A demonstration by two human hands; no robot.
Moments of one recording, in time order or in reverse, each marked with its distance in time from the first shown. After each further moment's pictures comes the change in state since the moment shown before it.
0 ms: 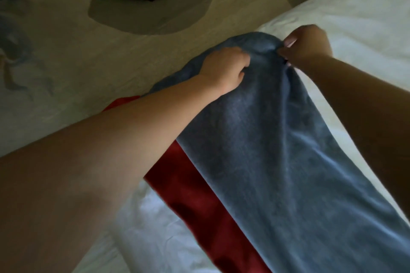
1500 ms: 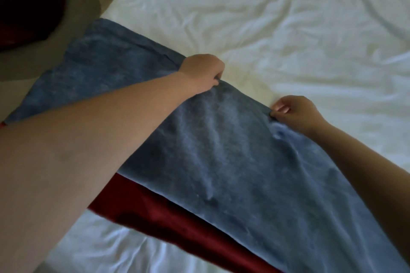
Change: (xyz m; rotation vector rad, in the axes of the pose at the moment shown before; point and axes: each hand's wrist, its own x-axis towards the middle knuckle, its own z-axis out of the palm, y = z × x) left_hand -0.001 0.291 0.081 0.223 -0.383 0.432; right_hand -0.275 0.355 -0.025 0.236 -0.092 0.279
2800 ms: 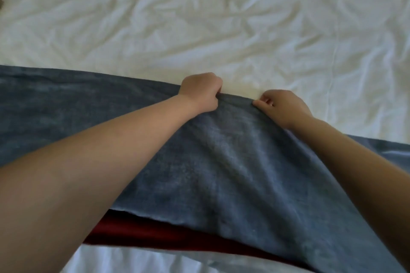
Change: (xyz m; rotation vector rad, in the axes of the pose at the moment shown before) left_hand 0.049 0.299 0.060 0.093 -0.093 0.211; right_hand -0.129 0.227 -0.050 0.033 0.150 0.180
